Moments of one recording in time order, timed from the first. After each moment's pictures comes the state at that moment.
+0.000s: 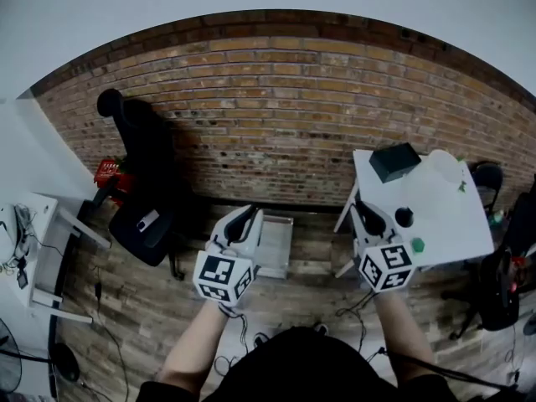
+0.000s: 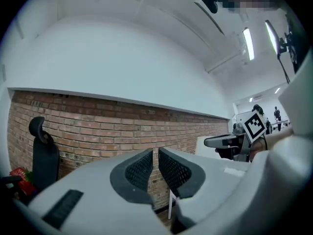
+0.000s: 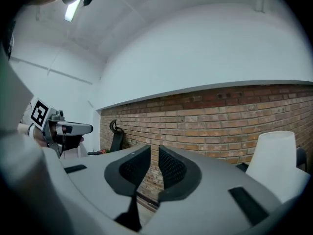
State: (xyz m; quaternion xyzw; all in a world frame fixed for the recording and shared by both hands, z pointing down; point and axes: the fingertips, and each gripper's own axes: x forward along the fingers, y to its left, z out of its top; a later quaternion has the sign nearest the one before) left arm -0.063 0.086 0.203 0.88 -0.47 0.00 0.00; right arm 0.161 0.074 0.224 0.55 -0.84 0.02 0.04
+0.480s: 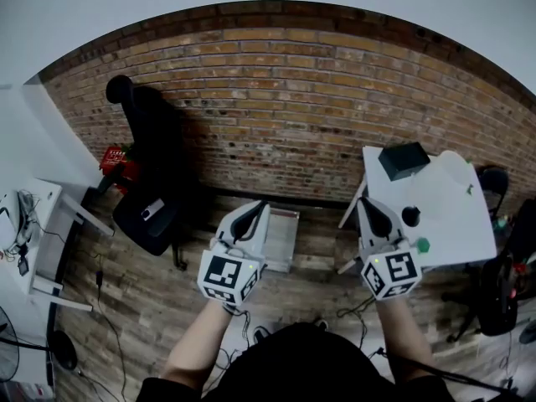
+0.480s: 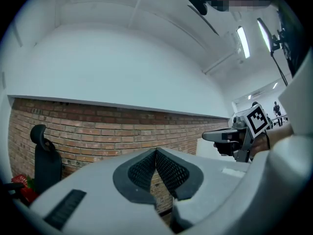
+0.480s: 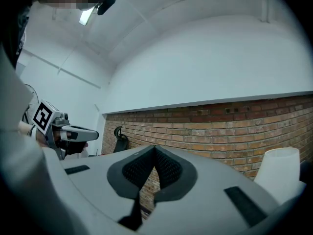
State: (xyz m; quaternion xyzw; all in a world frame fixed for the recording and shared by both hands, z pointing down) left arm -0.072 0.103 0.194 0.88 -0.47 -0.01 -0.03; right arm 0.122 0.094 0.187 0.53 -0.85 -0.05 0.01
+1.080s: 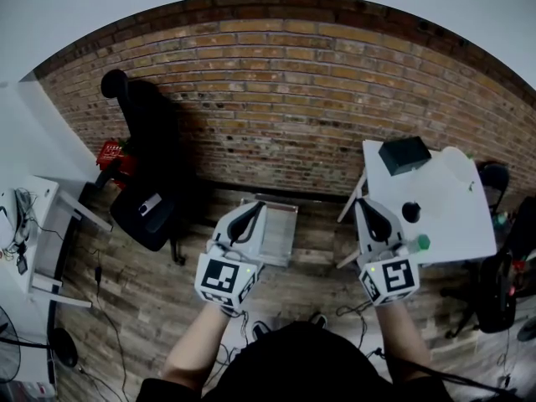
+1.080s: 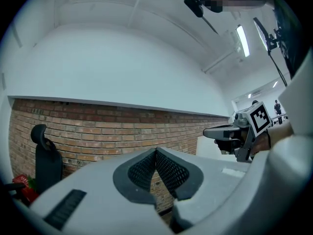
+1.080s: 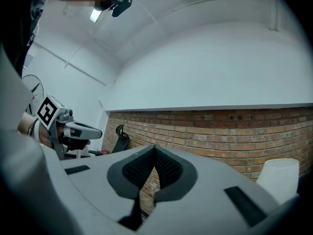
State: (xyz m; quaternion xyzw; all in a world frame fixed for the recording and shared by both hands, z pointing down) left arm -0.077 0.102 0.202 0.88 -0.48 -0.01 -0.03; right arm 0.111 0.101 0.185 0.52 -0.85 -0.09 0.03
